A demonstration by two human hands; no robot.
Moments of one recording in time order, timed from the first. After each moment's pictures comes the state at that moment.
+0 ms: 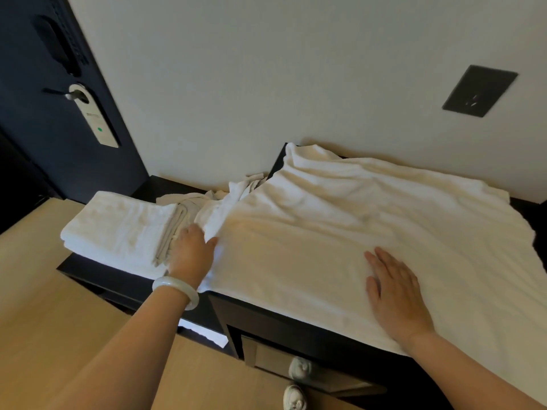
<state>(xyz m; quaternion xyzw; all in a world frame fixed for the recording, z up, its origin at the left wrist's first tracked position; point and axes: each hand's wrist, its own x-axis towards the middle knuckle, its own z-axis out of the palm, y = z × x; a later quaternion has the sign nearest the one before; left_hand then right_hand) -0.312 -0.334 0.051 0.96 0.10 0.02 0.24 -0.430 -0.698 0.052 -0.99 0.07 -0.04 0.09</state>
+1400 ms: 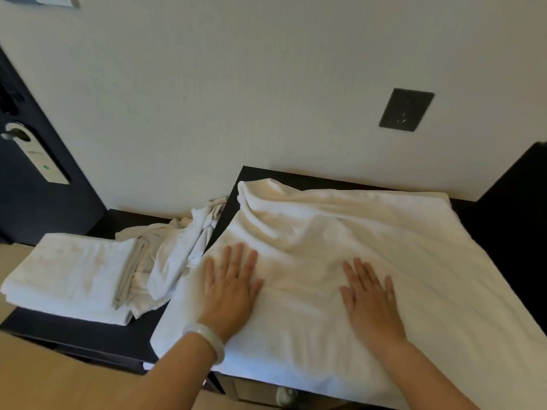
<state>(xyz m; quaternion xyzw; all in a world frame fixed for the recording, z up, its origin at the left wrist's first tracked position) -0.345 -0.450 0.058 0.98 -0.19 -0.02 0.05 -0.428 -0.716 0.064 -0.99 0.15 0.05 0.04</state>
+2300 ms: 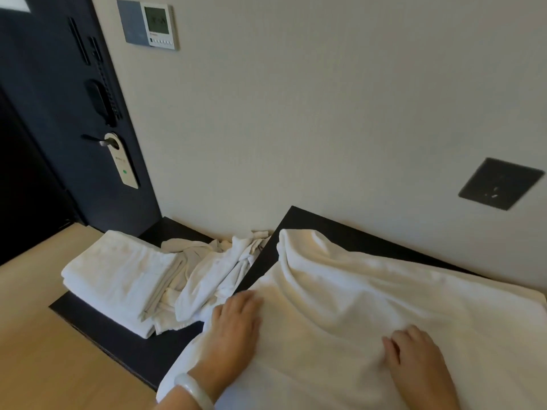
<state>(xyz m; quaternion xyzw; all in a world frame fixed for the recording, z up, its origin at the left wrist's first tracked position) -0.312 -0.431 0.062 0.97 -0.09 0.00 0.21 -0.345 -0.744 0.085 -0.99 0.04 -0.12 0.06</state>
